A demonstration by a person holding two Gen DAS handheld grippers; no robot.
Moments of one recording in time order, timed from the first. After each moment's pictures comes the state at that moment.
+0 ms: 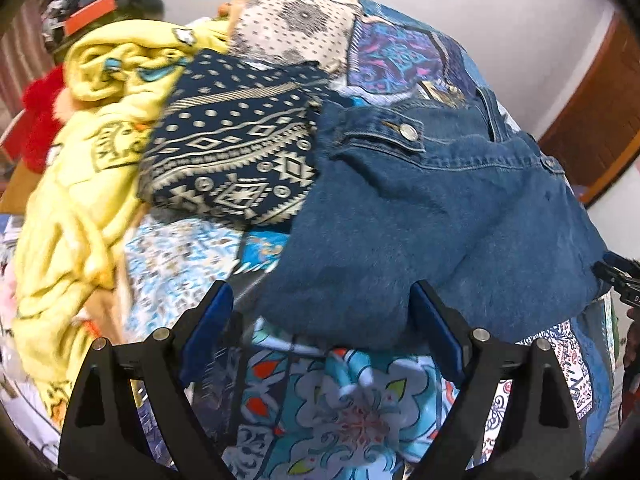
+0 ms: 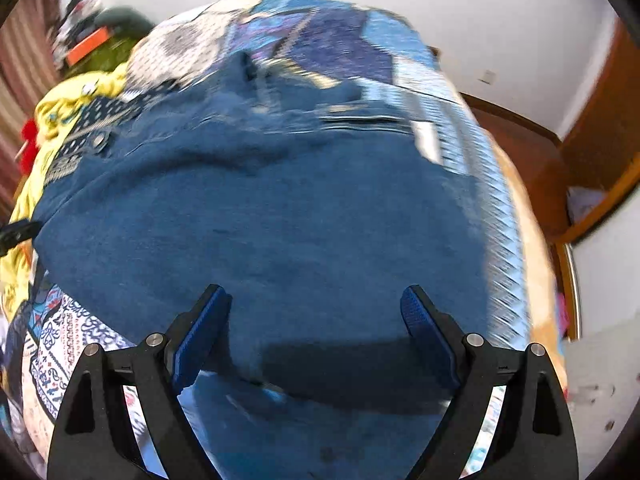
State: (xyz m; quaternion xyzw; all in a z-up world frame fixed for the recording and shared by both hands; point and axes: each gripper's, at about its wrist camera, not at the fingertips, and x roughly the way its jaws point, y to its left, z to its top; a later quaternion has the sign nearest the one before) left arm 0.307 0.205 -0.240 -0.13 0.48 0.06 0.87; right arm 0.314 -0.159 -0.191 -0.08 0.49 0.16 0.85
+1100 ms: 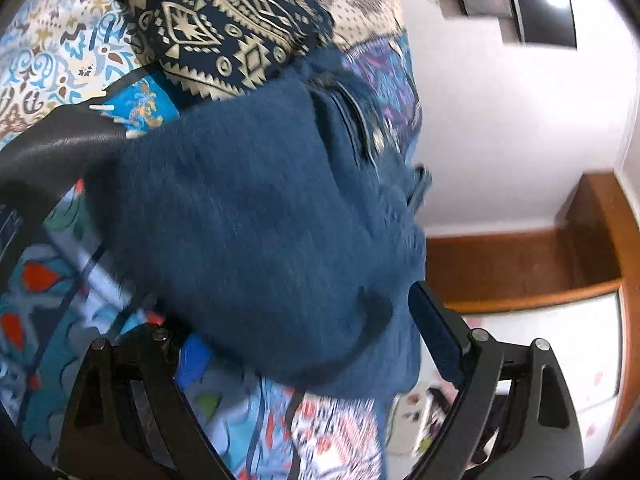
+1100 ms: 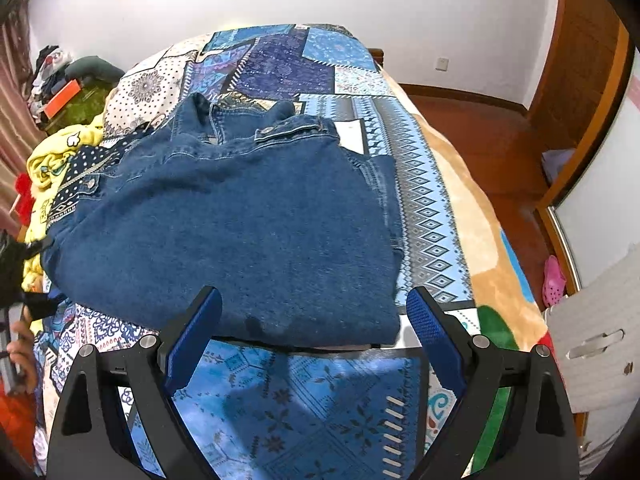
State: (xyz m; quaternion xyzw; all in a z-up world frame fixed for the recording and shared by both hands) left arm 0.320 0.210 -0.311 -0.57 0.39 -0.07 0.72; right arm 0.292 -0.202 -0.171 -0.01 0.47 0.12 0.87
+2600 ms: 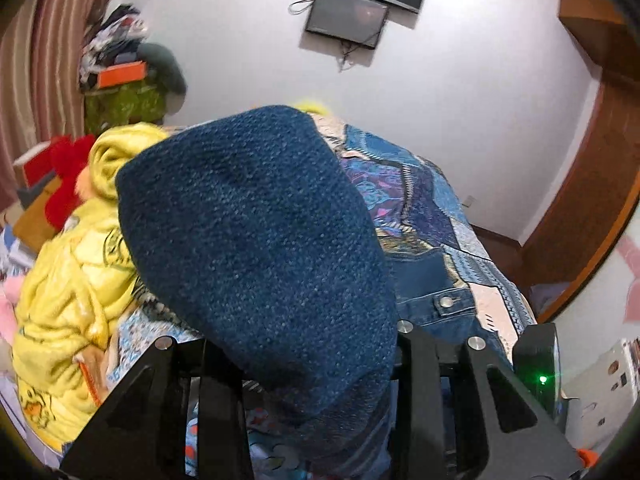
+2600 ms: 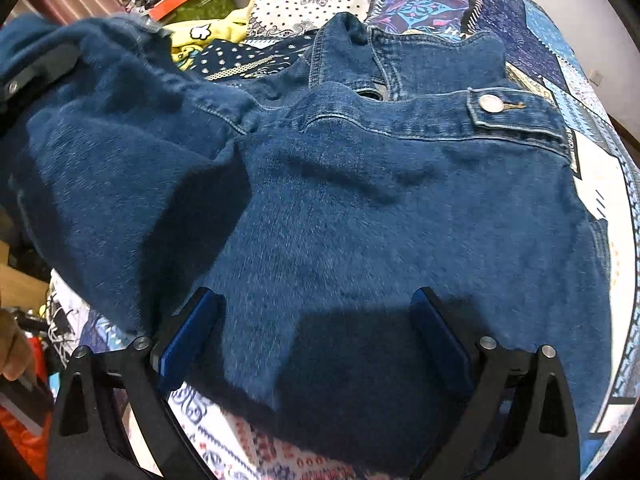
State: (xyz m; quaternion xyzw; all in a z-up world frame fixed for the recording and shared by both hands) left arm 0.326 0.145 -0.126 -0.16 0.29 0.09 0.94; right arm 0.303 -0.003 -0.208 -0.07 0.55 0.33 0.77
